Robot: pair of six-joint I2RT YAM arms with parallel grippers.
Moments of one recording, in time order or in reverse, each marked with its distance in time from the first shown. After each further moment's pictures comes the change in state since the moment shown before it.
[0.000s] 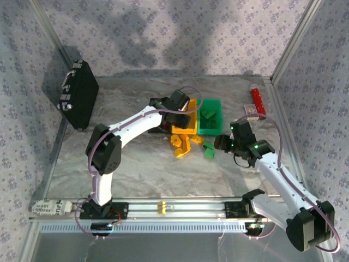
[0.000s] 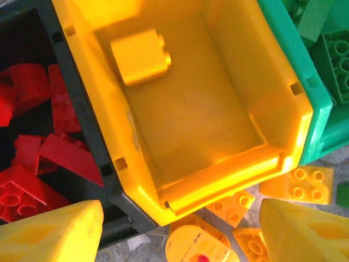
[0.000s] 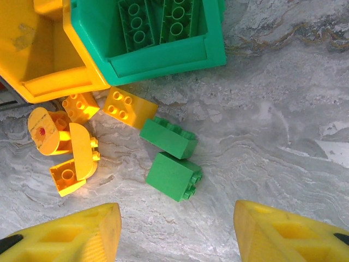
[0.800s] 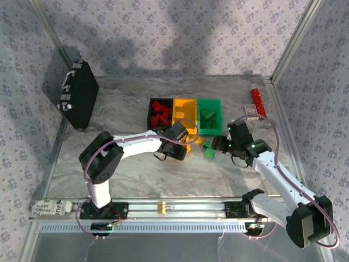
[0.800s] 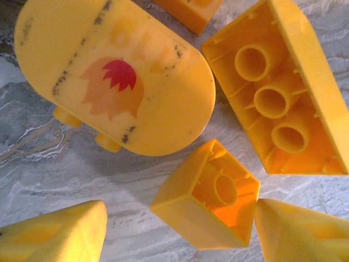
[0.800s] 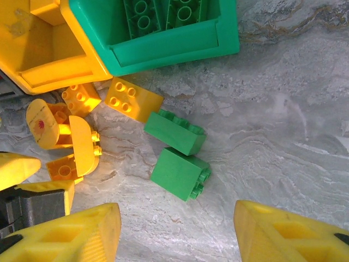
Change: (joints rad) left arm -0.136 -0.095 -0.462 0.167 0.095 -0.195; right arm 0.023 0.034 -0.021 0.037 -0.017 0.015
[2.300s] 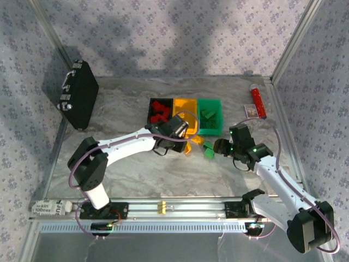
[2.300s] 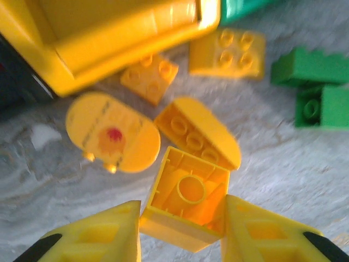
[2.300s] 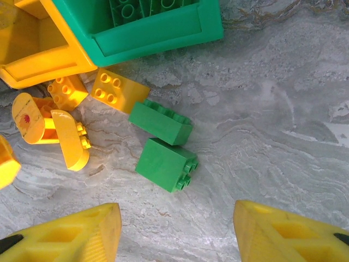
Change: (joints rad) left arm -0.004 -0.130 0.090 -0.036 -0.019 0.057; right arm -0.016 -0.056 -0.058 0.002 0.000 0.000
